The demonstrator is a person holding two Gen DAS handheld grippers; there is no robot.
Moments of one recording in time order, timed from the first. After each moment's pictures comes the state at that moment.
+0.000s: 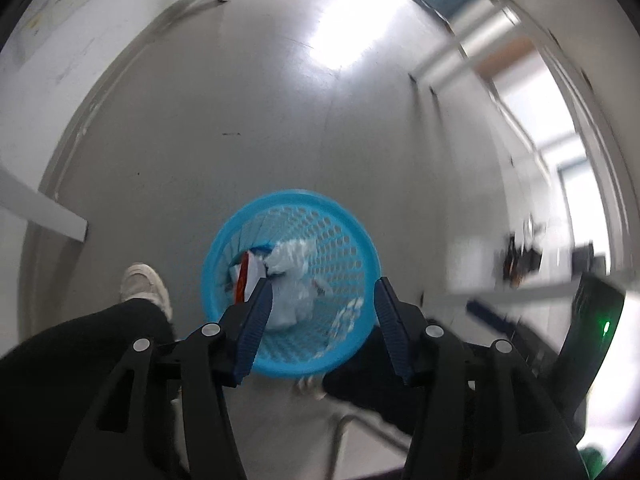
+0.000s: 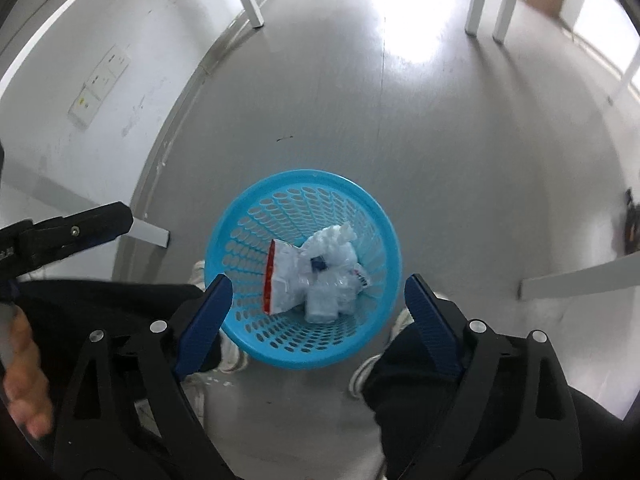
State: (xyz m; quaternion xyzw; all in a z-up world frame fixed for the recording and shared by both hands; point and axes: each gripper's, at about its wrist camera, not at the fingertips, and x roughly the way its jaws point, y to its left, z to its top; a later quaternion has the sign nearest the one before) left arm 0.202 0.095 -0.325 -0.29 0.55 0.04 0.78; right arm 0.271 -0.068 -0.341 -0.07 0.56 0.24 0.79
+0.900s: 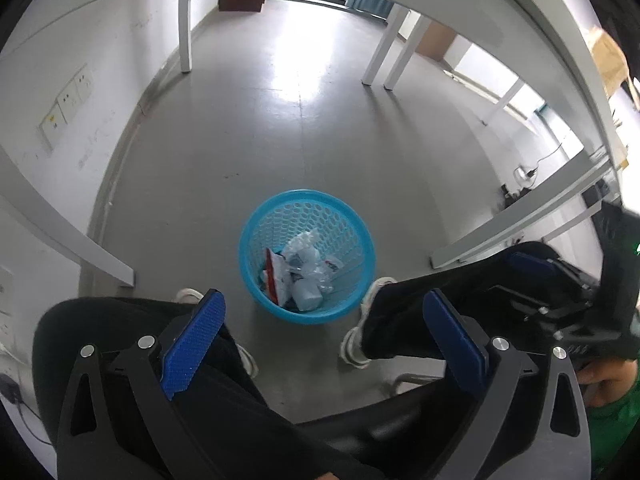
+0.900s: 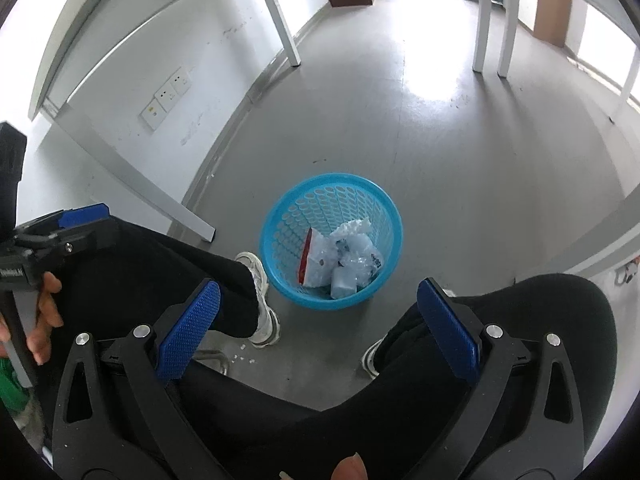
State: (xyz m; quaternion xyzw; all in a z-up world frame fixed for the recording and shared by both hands) left arm 0.089 0.054 -0.233 -0.15 0.51 0.01 0.85; right arm 0.158 -0.140 -0.247 -0.04 0.51 0.29 0.81
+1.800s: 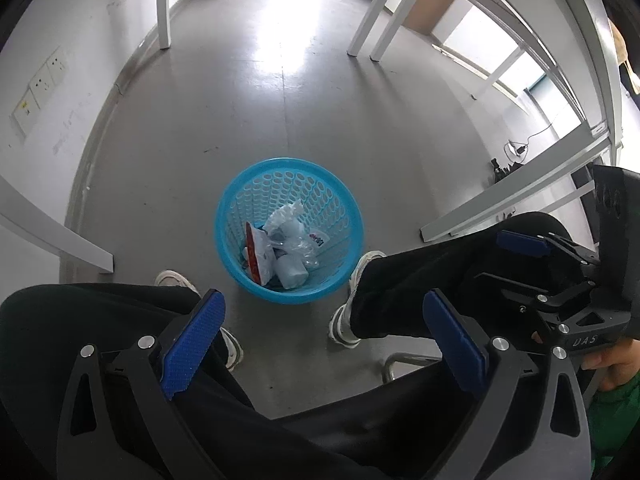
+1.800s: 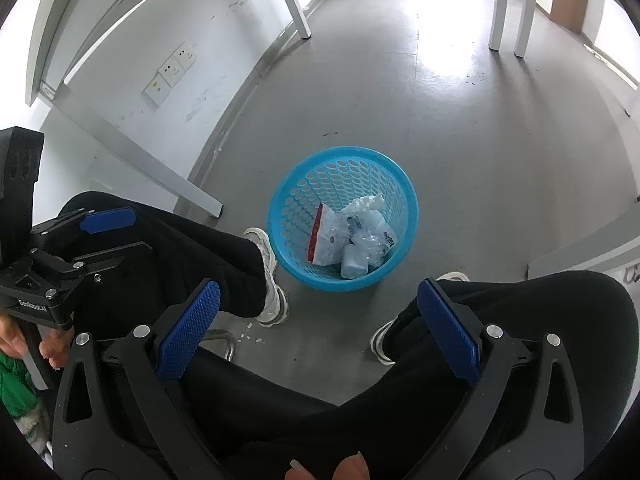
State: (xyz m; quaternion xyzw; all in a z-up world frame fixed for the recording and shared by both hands) left arm 0.097 0.043 -0.264 -0.17 0.54 -0.03 0.82; right arm 0.163 -0.129 -0.268 -0.05 0.54 0.31 0.78
